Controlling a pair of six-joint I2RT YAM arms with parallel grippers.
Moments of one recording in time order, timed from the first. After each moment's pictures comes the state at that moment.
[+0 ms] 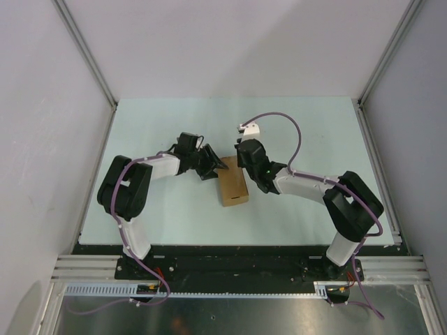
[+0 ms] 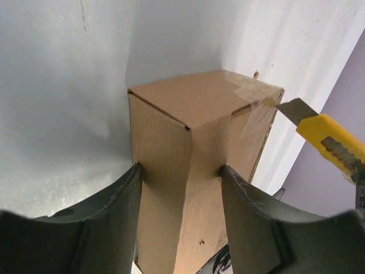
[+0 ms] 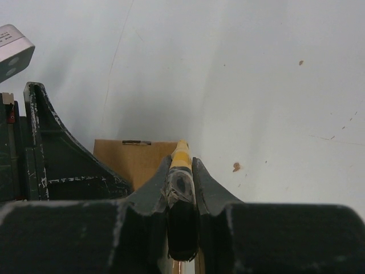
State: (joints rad) left arm -0.37 1.86 1.02 -0.03 0.41 -0.95; right arm 0.79 1.71 1.06 0.23 0.47 0.27
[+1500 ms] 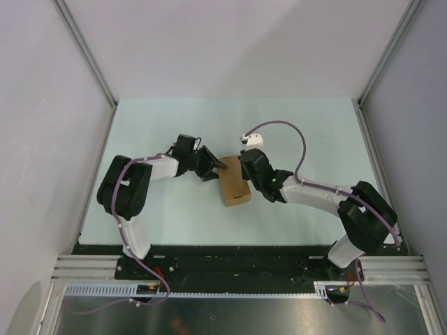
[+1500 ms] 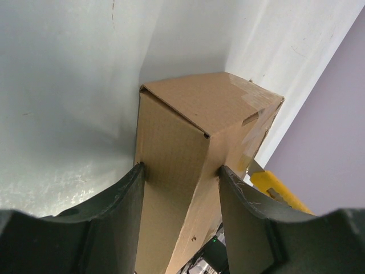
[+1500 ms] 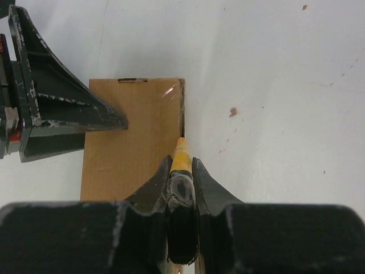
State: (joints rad) left arm -0.35 1.86 0.98 0.02 0.45 -1.10; right arm 0.84 1.59 0.97 0.07 0.48 0.34
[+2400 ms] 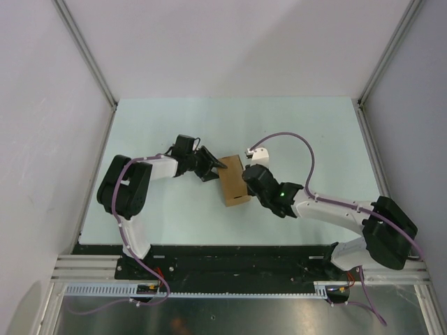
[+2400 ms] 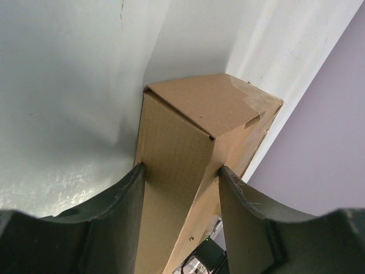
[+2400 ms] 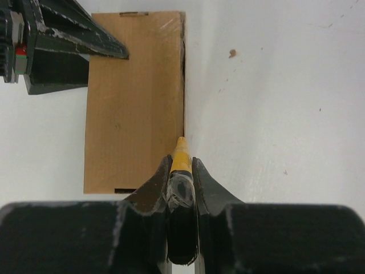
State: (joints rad) left arm -0.34 1.87 0.97 0.03 0.46 -1.13; right arm 0.96 1.41 0.87 -0.12 0.55 0.45
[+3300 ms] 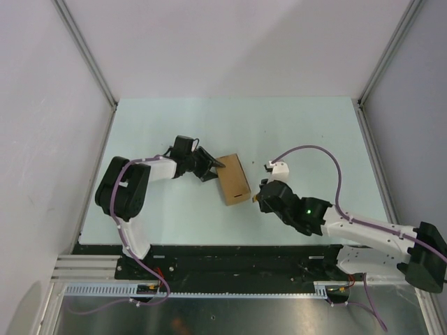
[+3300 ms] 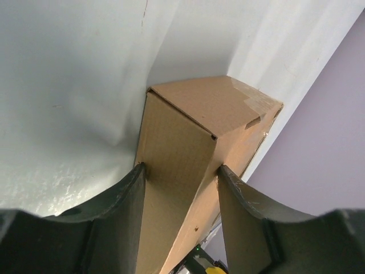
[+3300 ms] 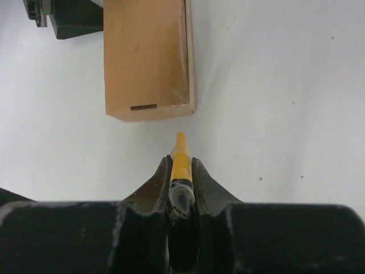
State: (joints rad) left arm -0.33 1.85 0.95 0.05 0.43 -1.19; right arm 1.05 1.09 0.73 -0.32 0.52 0.66
